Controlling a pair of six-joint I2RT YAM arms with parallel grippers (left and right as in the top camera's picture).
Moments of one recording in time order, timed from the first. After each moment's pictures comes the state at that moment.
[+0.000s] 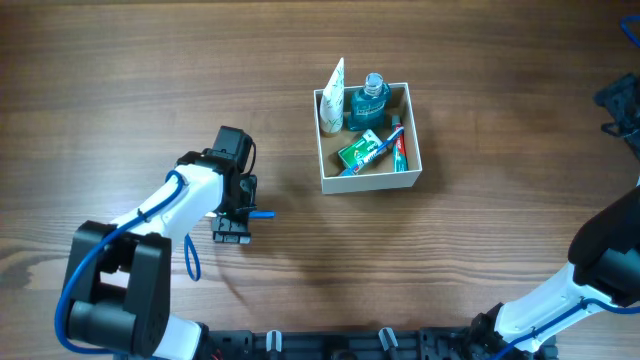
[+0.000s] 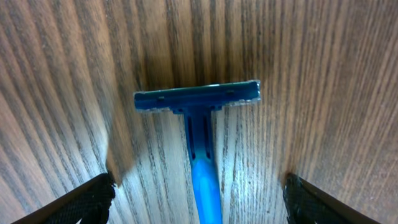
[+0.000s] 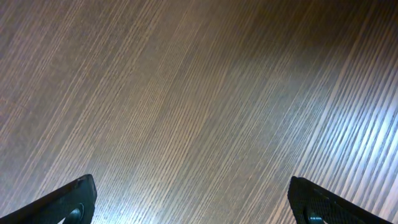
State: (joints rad) left arm -0.26 1.67 0.86 -0.75 0.05 -1.74; right arm -0.54 1.94 1.69 -0.90 0.27 0.51
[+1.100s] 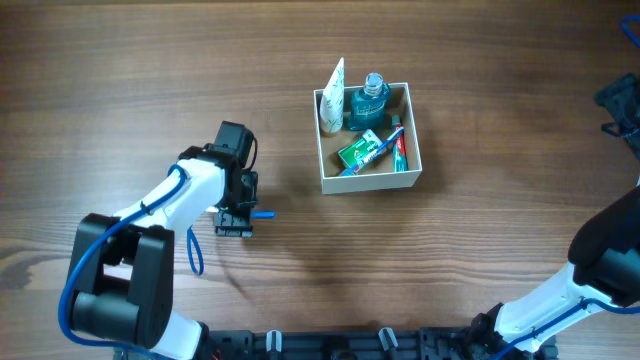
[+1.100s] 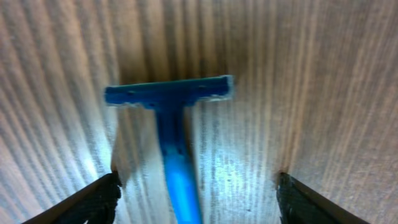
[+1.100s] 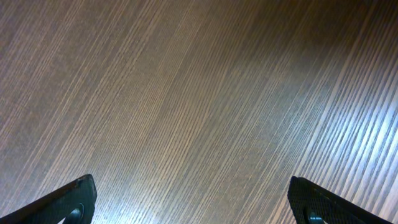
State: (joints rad) left arm -0.26 1.71 0.90 -0.75 0.05 -1.76; right arm -0.54 1.94 1.69 -0.90 0.27 0.51
